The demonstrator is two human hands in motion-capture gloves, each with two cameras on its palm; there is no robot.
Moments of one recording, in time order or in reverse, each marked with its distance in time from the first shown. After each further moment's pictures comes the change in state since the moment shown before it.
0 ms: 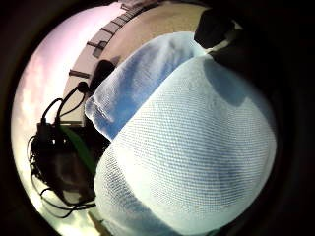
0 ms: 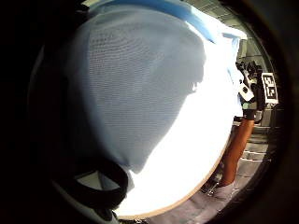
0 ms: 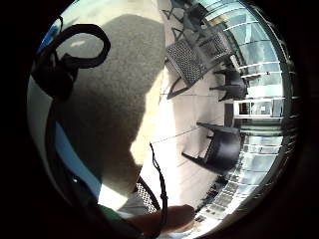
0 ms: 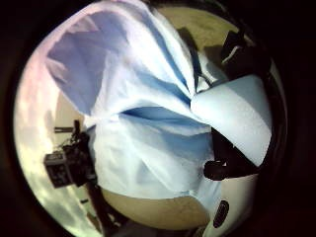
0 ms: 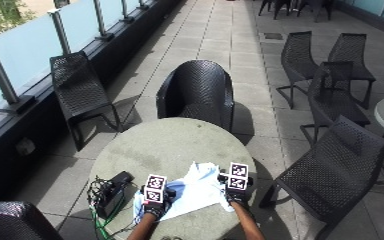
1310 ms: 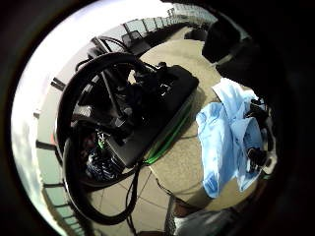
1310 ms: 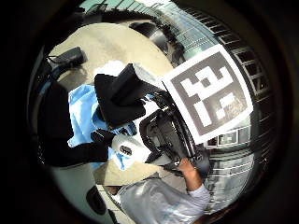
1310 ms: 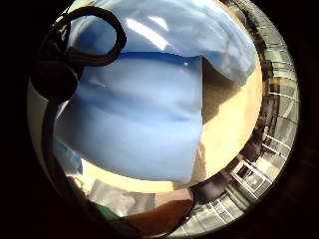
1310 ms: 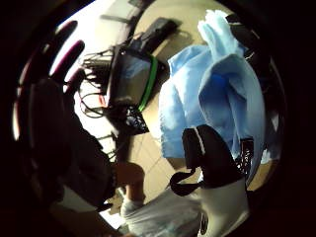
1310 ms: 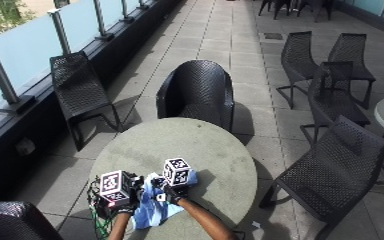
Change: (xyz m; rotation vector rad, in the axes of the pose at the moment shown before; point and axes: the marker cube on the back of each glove) left arm -0.119 0.051 -0.091 0.266 0.318 -0.270; right arm -0.313 0.059 0.020 -0.250 -0.246 -0.663
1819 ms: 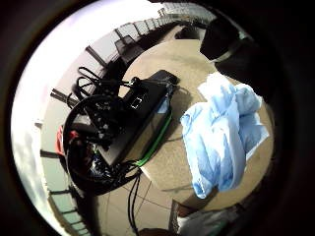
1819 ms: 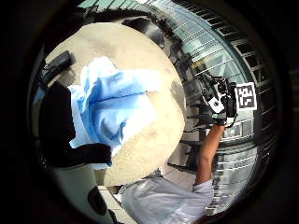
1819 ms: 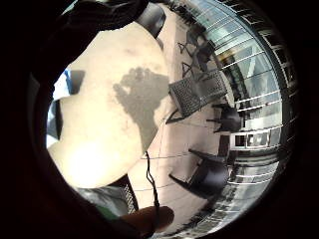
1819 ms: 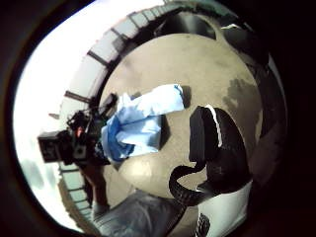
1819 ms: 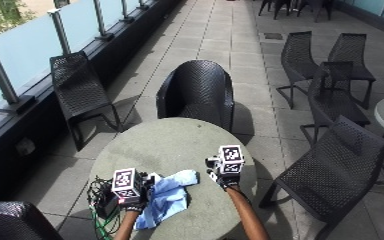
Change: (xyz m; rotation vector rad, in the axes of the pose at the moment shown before) left arm 0.039 -0.002 0.009 -0.027 -0.043 0.084; right arm 0.209 0.101 -0.161 0.376 0.300 0.293
